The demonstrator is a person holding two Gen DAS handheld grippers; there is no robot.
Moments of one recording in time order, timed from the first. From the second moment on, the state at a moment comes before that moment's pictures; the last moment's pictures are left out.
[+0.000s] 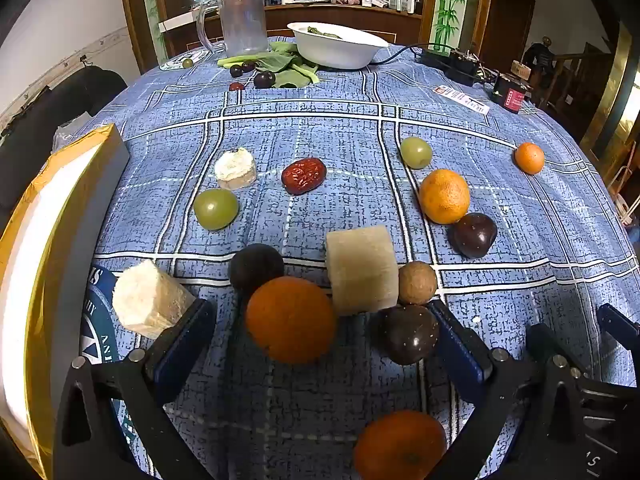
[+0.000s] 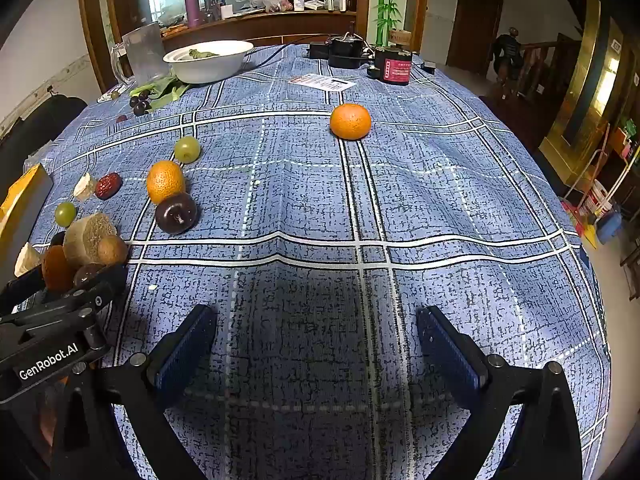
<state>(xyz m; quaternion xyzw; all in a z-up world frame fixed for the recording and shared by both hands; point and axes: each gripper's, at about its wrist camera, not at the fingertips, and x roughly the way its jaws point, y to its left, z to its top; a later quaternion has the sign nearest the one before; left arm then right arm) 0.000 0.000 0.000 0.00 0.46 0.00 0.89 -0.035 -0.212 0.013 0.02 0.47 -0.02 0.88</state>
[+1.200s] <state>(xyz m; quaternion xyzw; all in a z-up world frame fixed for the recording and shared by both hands) -0.129 0.050 0.080 -0.01 0.32 -0.04 0.95 -0.119 -0.178 0.081 0.11 0.34 0.04 0.93</state>
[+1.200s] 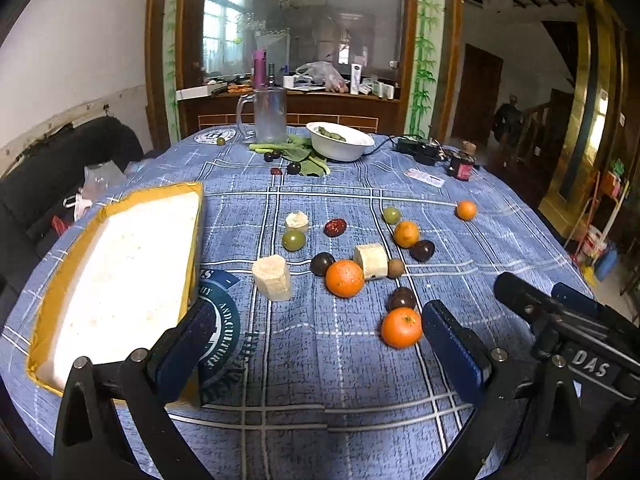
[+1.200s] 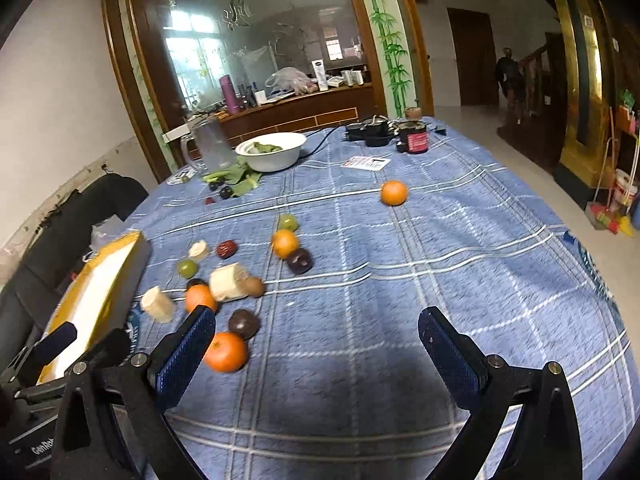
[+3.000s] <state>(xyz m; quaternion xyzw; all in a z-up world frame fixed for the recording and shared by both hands) -0.110 0.068 0.061 -0.03 0.36 -0.05 0.93 -0.108 -0.153 0.056 0.03 0.37 0.04 0.93</state>
